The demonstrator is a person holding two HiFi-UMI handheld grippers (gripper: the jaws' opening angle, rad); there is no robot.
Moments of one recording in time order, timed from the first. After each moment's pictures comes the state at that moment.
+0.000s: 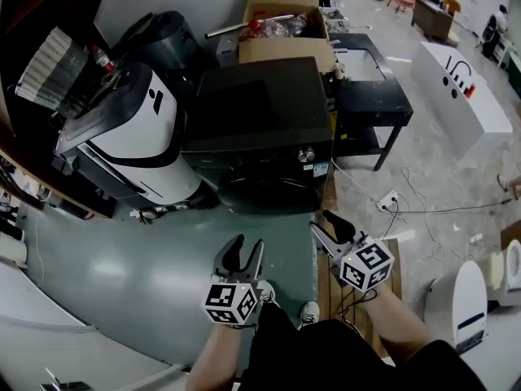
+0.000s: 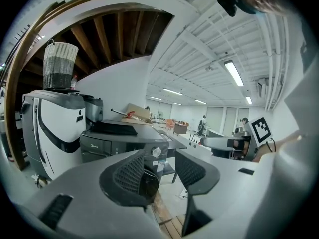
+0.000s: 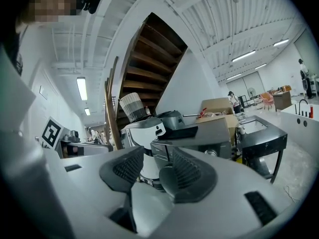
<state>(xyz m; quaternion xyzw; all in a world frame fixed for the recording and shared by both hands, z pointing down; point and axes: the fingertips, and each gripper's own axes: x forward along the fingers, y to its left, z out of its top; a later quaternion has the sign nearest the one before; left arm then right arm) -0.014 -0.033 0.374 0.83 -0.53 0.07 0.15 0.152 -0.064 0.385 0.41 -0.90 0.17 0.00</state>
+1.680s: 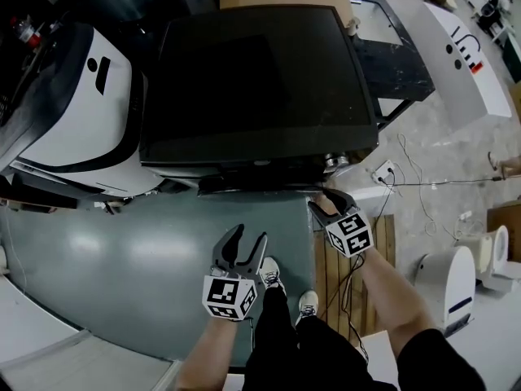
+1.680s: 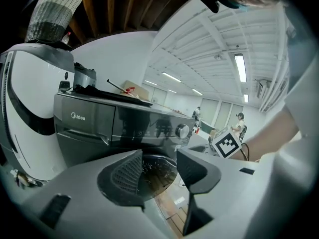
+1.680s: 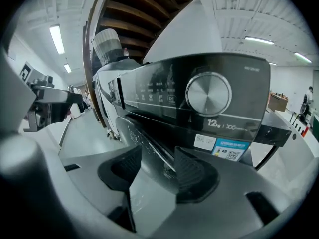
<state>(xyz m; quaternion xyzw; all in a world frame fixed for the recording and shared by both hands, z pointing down) -0.069 -0.240 0.566 0.85 -0.47 0.11 0.21 0.108 -0.297 0.679 0.44 -0.84 0.20 0.26</state>
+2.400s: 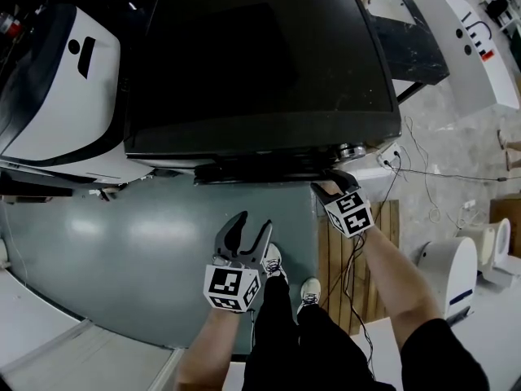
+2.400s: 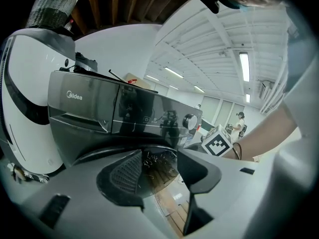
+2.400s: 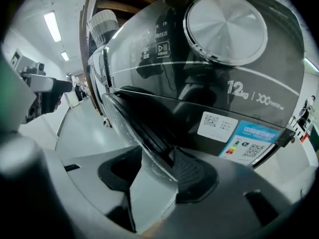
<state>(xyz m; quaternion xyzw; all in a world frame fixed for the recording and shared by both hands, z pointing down) -0.067 -0.264 0.619 0.85 -0.46 0.12 0.24 0.105 -0.331 0.751 0.42 -0.82 0.21 0.33</state>
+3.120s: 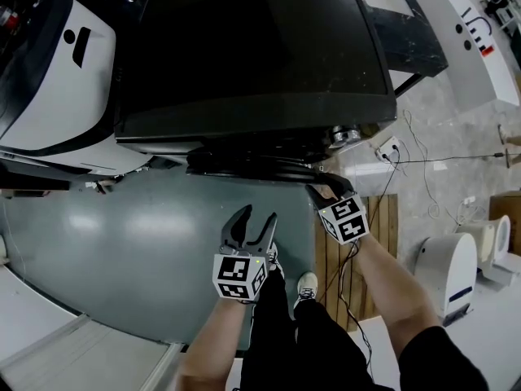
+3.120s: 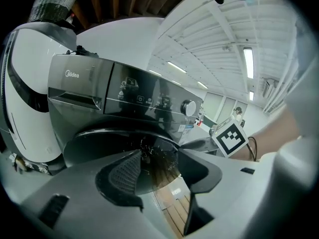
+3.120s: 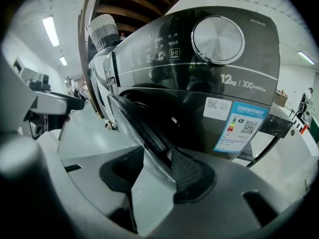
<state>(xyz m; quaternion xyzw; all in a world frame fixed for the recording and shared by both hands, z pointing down) -0.039 -0.241 0.661 0.83 -0.46 0.14 0.27 0.103 -0.291 0.752 0.43 -0.82 0.22 0.31</state>
